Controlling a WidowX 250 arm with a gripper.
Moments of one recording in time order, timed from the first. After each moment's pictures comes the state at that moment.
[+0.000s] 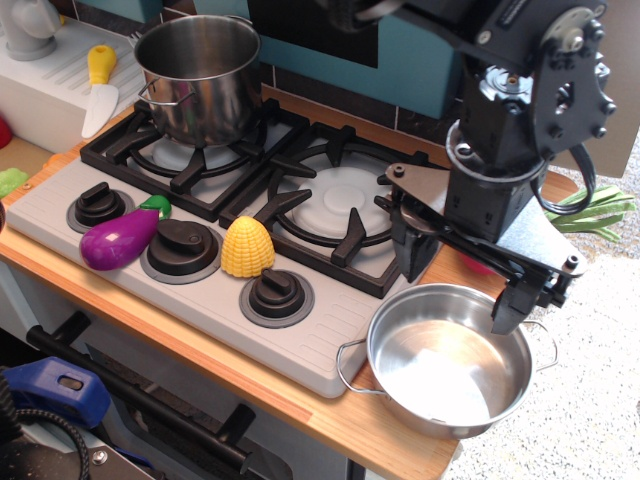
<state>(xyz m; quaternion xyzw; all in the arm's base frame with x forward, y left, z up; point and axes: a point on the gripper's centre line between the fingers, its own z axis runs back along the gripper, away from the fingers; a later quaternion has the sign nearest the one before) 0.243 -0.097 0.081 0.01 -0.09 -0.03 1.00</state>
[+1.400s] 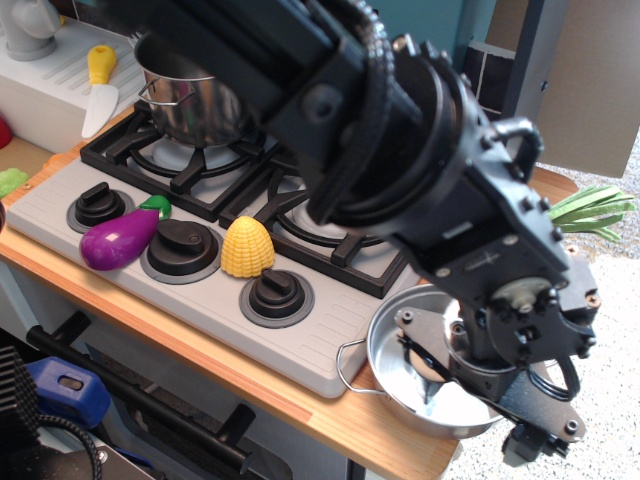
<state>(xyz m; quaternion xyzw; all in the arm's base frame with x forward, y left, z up) 0.216 -0.133 0.020 -0.02 -0.15 -0.07 0.99</state>
